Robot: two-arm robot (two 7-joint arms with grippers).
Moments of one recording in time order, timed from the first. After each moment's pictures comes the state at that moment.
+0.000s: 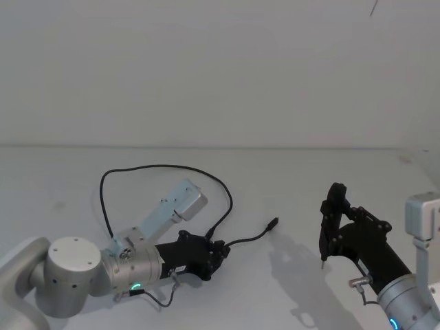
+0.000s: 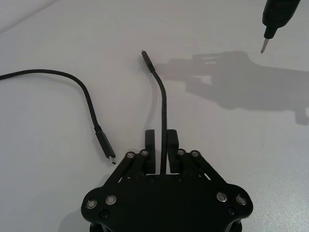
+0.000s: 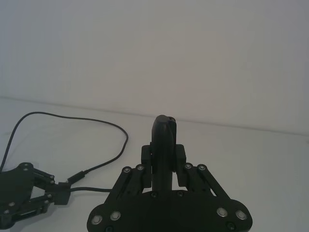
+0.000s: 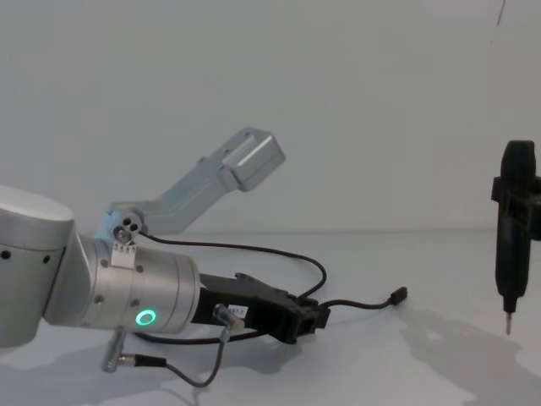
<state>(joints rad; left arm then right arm) -0.56 0.30 0.64 -1.25 -0.29 0.26 -0.56 -0.01 0.34 -0.23 -1.77 0.29 0.03 0.07</state>
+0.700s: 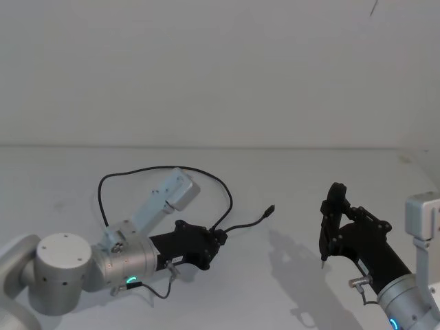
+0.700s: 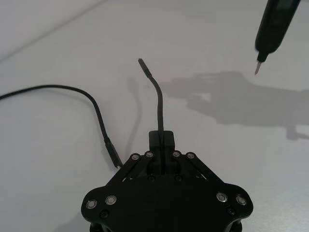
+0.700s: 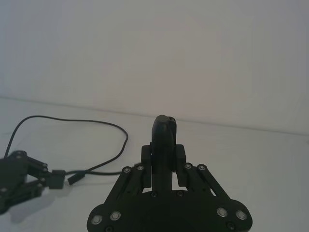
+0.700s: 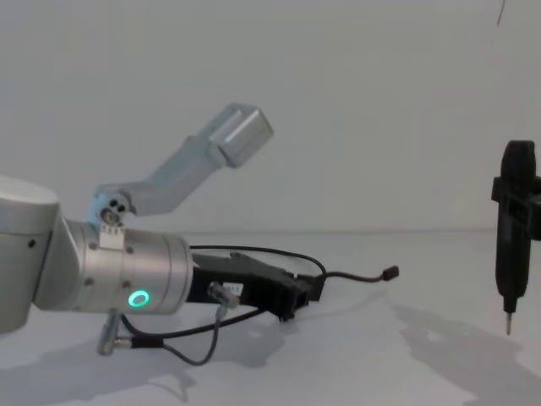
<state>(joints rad) -0.54 0.31 0.61 -1.30 -0.32 0.25 -0.55 -0.01 0.34 -0.23 -1.77 0.29 0.03 0.07</state>
